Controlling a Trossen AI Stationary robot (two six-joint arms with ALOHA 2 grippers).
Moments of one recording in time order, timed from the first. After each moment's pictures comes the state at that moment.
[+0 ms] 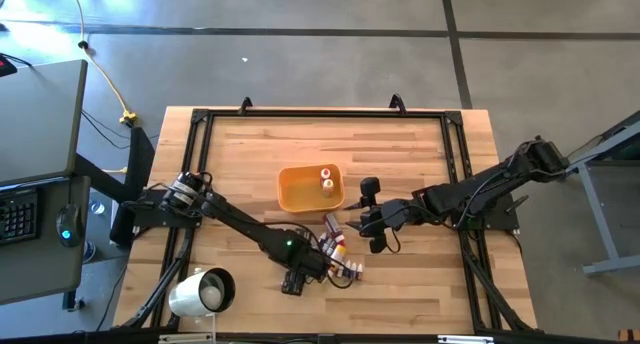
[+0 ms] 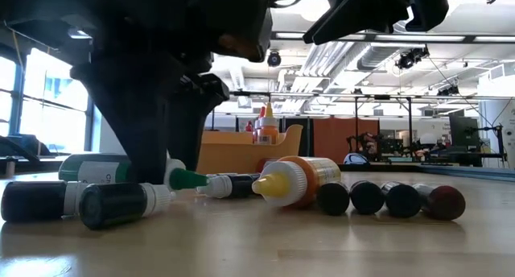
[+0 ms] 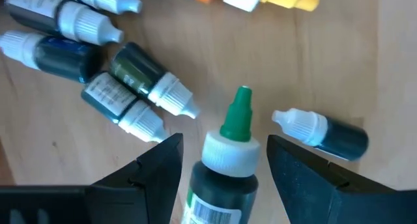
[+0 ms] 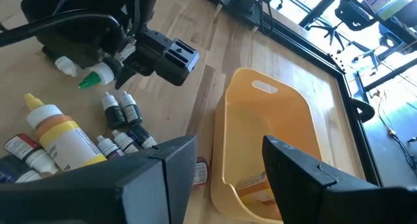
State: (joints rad) left arm -0.43 2.03 1.50 -0.80 -0.05 -0.27; right arm 0.31 1.37 0.84 -0.01 0.36 -0.30
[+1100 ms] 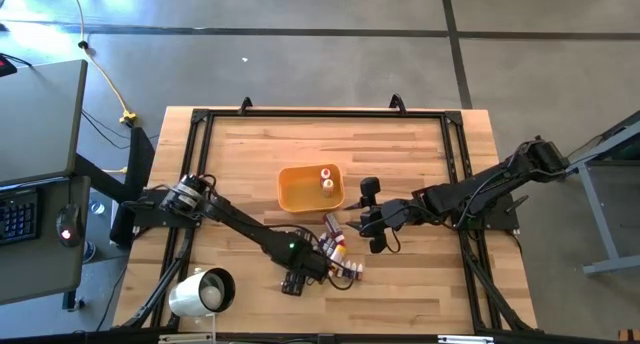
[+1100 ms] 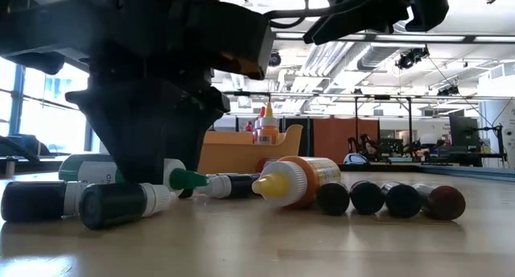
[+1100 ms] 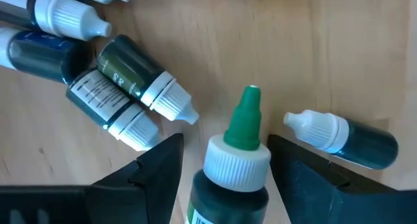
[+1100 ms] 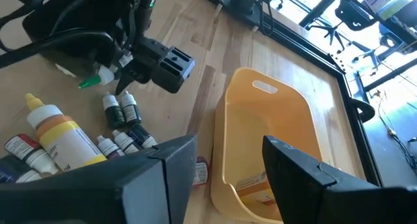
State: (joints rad) left arm -0.43 2.07 1.50 -0.79 -0.06 -0.26; right arm 0.31 1.37 0.84 -0.01 0.36 -0.30
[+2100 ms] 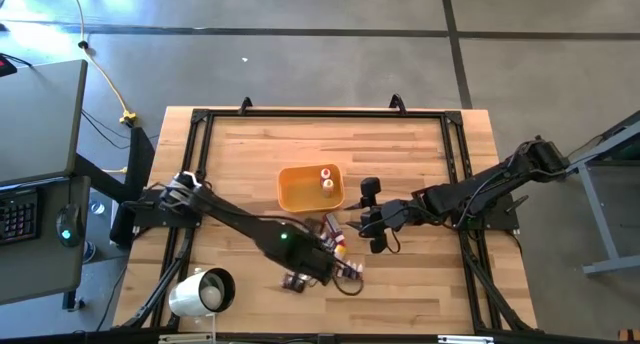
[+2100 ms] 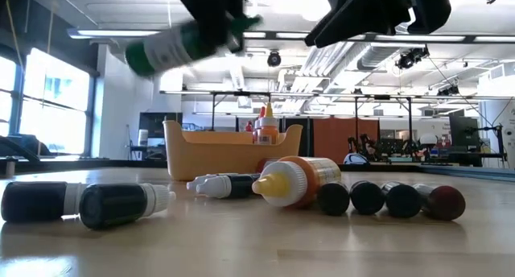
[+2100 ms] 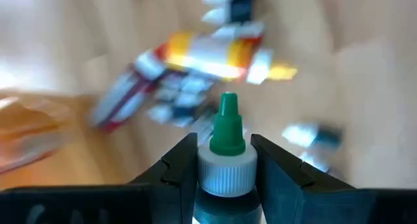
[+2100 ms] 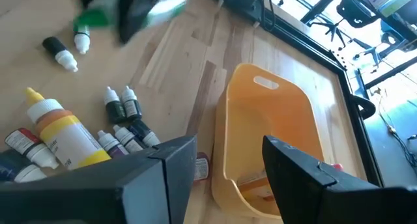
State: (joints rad) left arm -0.45 2.00 1.87 -1.13 -0.26 -0.07; right arm 0.32 1.37 0.84 -0.03 0.37 -0.29
